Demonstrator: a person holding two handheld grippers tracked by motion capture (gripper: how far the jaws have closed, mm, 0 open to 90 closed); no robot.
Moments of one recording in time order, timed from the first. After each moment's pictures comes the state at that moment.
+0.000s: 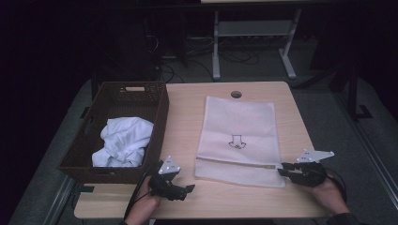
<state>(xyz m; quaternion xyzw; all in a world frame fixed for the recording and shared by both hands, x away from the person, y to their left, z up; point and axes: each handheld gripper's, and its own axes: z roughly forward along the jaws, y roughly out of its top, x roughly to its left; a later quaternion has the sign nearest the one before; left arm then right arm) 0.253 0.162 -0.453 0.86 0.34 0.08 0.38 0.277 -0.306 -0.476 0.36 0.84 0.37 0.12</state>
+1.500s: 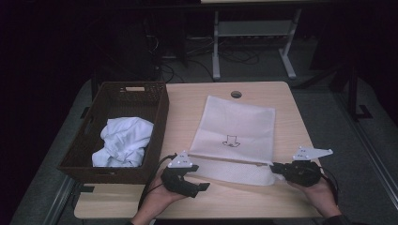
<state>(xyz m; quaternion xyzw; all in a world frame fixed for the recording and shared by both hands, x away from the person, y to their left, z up) 0.263 0.127 -0.430 0.86 0.26 0.02 0.44 0.267 -0.277 -0.445 0.36 0.82 0.43 0.10</state>
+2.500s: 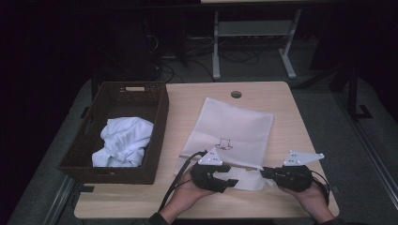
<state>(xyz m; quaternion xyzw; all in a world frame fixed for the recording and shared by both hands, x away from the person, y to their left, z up) 0.273 0.049 -0.430 0.86 0.20 -0.01 0.47 0.253 -0.246 -0.436 0.32 0.83 0.44 0.08</state>
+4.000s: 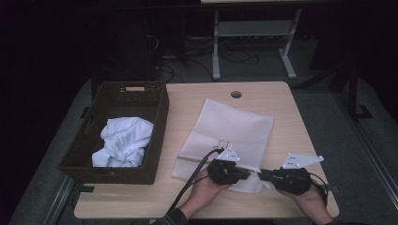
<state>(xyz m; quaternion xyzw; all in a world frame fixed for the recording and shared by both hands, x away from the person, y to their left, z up) 0.285 0.007 -0.438 0.86 0.20 -0.04 0.46 0.245 -0.240 -0.433 0.31 0.83 0.46 0.08</state>
